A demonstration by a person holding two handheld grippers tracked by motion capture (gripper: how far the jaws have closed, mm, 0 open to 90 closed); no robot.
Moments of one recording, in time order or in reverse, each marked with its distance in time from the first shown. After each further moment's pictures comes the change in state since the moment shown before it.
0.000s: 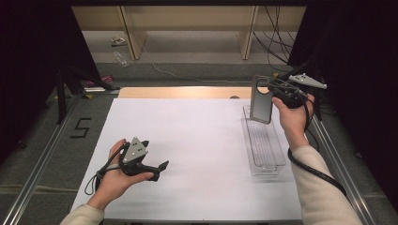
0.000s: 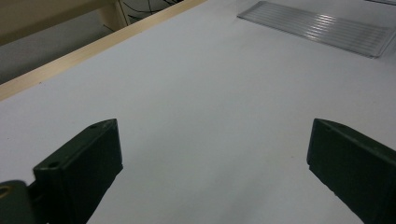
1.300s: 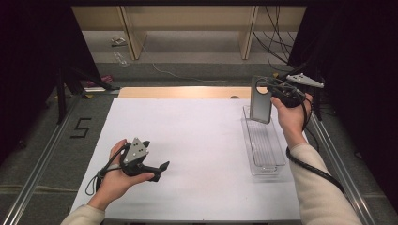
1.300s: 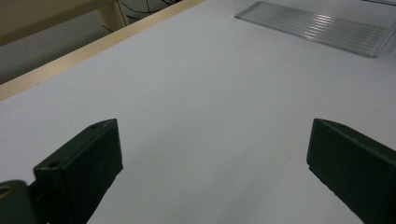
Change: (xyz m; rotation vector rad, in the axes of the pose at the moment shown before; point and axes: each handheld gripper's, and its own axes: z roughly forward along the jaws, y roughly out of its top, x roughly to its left) left arm -0.002 0.001 0.001 -0.002 -0.005 0.004; right arm -0.002 -0.003 0.009 0.016 -0.013 -0.001
